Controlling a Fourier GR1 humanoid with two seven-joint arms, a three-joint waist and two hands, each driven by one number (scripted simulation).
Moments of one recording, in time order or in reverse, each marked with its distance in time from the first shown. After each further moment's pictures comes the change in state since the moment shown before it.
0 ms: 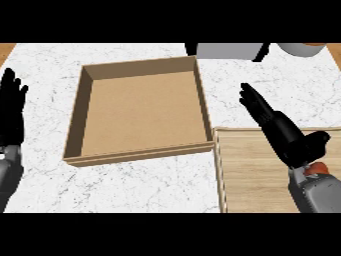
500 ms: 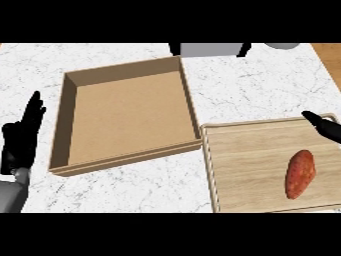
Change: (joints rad) left arm 0.127 0.009 -0.114 -0.025 -0.059 -0.086 -0.026; right arm 0.079 -0.114 -0.384 0.058 0.147 -0.396 0.000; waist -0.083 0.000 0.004
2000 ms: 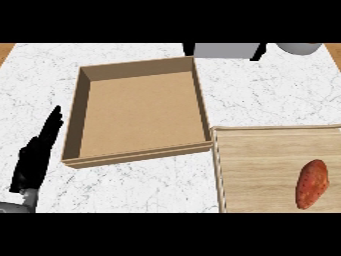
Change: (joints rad) left arm 0.124 -0.032 -0.071 -0.158 -0.072 -0.073 0.031; right arm 0.395 -0.327 0.127 -0.520 0.134 0.366 0.866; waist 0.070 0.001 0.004
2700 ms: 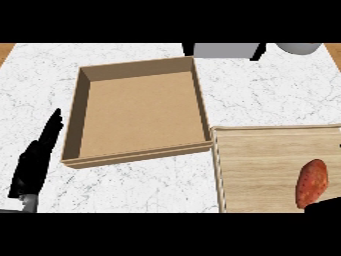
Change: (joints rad) left arm 0.045 -0.046 0.036 -0.074 -0.075 -0.034 0.046; right arm -0.090 0.153 0.082 0.107 0.168 0.050 0.085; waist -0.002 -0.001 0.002
